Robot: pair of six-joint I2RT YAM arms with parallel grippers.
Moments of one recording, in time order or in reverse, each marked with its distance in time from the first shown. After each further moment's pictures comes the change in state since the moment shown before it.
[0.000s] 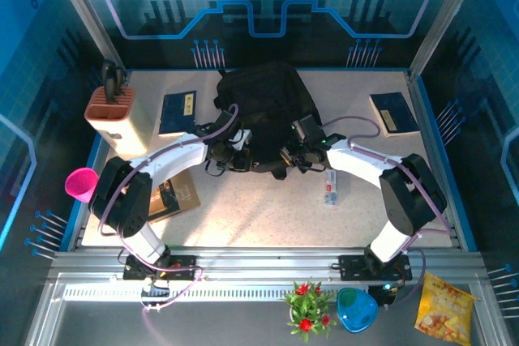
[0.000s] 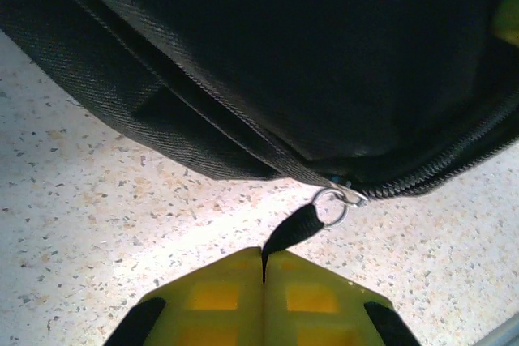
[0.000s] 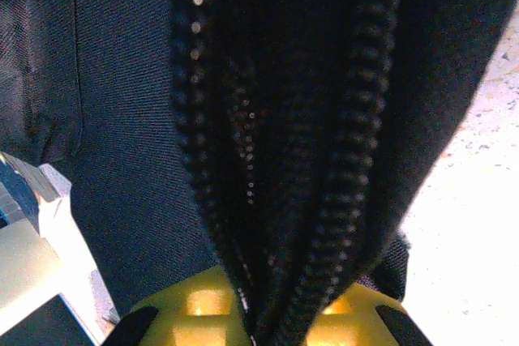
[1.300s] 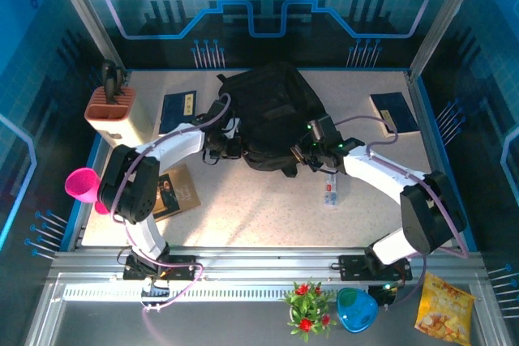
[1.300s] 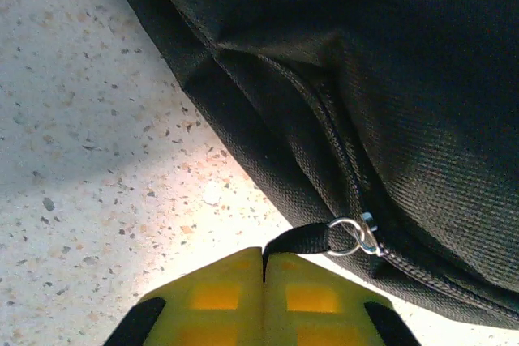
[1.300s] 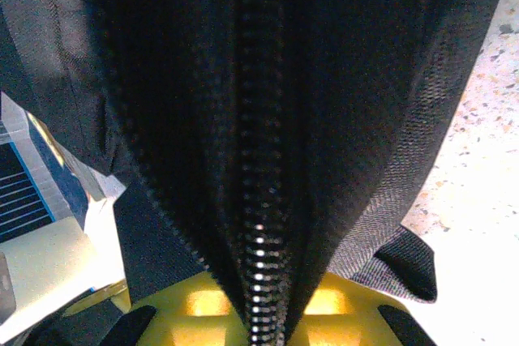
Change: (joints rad) left arm 0.119 0.100 0.075 0.044 -0.064 0.054; right arm -0.064 -0.167 -0.090 0.018 0.004 -0.049
